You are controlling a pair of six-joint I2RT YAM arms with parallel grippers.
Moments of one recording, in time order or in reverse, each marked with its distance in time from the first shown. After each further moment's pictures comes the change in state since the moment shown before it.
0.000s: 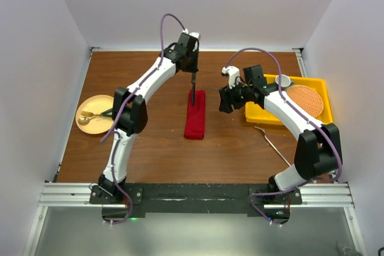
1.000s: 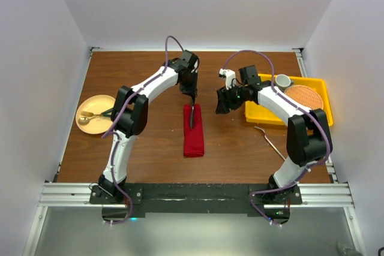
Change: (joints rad) left arm -0.018 -0.031 -0.250 -0.071 0.138 -0.103; right arm -0.019 0.163 0.054 0.016 -0.098 0.031
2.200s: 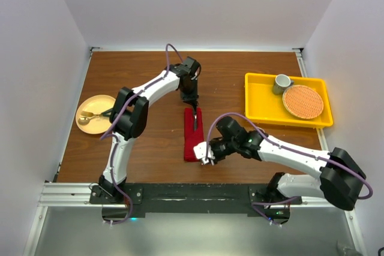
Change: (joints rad) left arm -0.033 -0.049 -0.103 -0.038 0.026 -0.144; right arm 0.576 -0.483 -0.558 0.233 -0.078 -0.725
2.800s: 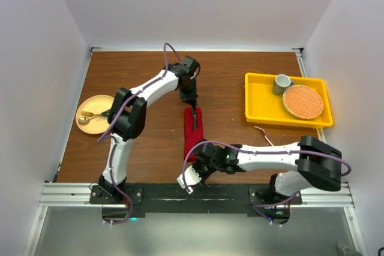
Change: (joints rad) left arm 0.000 -0.024 -0.011 -0.013 -0.016 -0.029; right arm 0.339 0.213 0.048 0.026 0.343 -0.137
